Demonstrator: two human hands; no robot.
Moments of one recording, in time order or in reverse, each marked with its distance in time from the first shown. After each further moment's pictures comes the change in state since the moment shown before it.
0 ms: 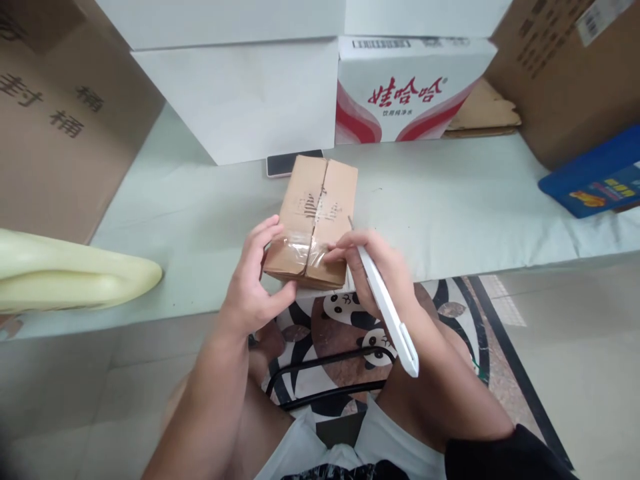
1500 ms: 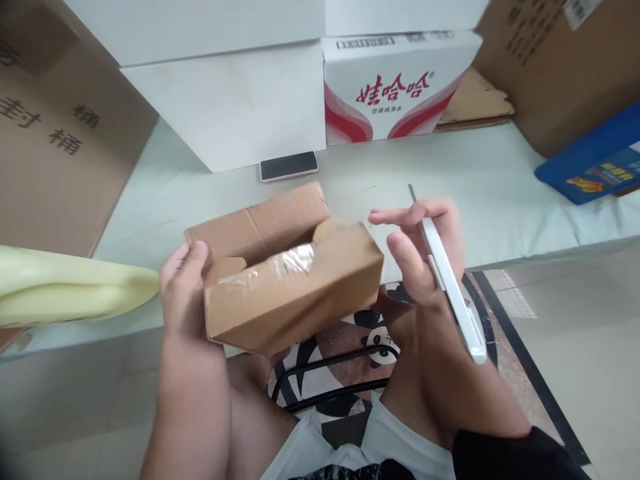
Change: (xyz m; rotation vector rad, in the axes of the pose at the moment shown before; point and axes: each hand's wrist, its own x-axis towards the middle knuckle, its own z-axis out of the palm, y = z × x) left_hand 0.016 0.009 -0.031 -0.501 0.640 -0.770; right_hand 0.015 0.015 -0.039 0.181 0.260 -0.180
